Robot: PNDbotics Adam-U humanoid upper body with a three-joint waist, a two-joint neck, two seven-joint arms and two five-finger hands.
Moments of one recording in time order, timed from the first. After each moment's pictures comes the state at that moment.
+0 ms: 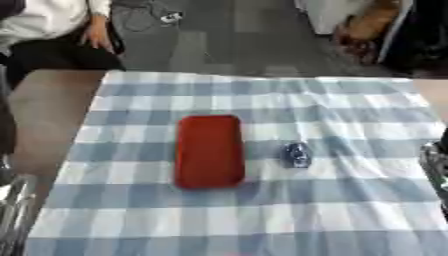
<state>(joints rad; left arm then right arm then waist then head) -0.51 0.30 -0.14 -1.98 -0.22 -0.31 0.38 -0.38 -0.54 0.01 -1.99 0.77 -0.36 -0.87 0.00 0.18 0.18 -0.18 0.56</state>
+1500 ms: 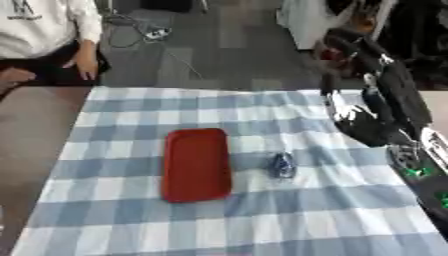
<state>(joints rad) -0.49 0.30 -0.15 -1.98 -0.20 -0.30 0.36 -0.42 -0.70 0.13 -1.79 0.81 -0.07 -0.25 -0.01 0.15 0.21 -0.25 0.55</state>
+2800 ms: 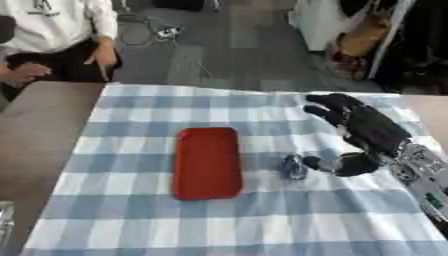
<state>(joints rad) -0.49 0.30 -0.15 -1.98 -0.20 -0.30 0.35 -0.44 -0.73 0.17 -1.51 1.01 -0.31 -0.09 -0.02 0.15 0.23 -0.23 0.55</state>
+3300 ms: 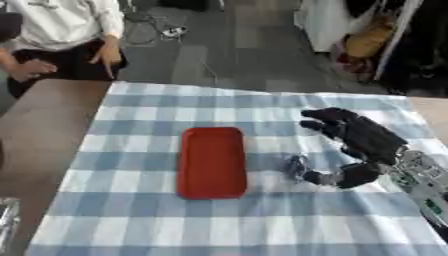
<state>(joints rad) -0.50 0.29 -0.15 -1.98 -0.20 -0.30 0.34 -0.44 -0.73 0.20 -1.48 1.02 -0.38 -0.04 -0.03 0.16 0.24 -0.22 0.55</state>
